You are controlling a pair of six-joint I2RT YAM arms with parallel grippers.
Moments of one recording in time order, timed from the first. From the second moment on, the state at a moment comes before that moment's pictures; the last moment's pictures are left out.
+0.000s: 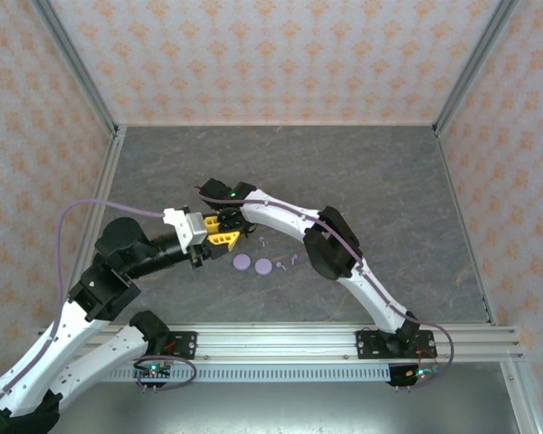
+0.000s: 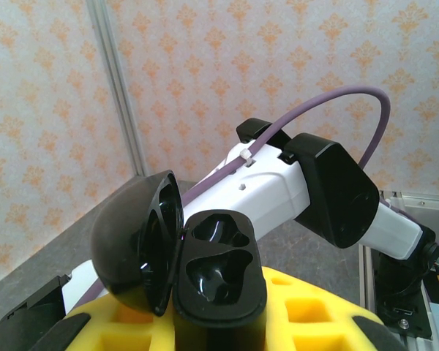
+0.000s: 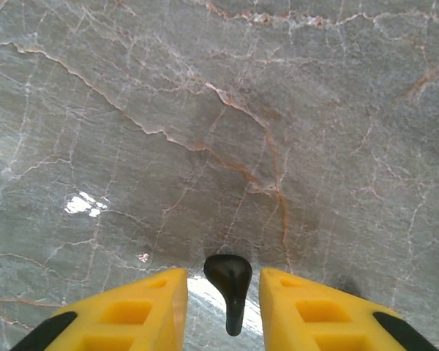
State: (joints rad) left arm -0.61 0.61 0.84 -0.26 0.50 0.12; right arm 0.95 2.43 2.14 -0.99 0.02 0.34
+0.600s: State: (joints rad) left arm -0.61 0.62 0.84 -0.27 0.50 0.12; right arm 0.95 2.46 2.16 -0.99 0.04 0.33
